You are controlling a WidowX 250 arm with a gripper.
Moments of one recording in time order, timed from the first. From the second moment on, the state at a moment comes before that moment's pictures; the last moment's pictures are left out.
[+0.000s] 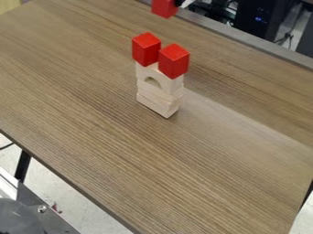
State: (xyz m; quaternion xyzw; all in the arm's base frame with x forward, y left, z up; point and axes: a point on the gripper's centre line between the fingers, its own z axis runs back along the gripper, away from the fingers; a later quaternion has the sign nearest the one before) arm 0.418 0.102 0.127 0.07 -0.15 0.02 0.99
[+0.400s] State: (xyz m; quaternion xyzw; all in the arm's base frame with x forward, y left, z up) arm 0.424 0.142 0.105 0.09 -0.13 0.06 0.99
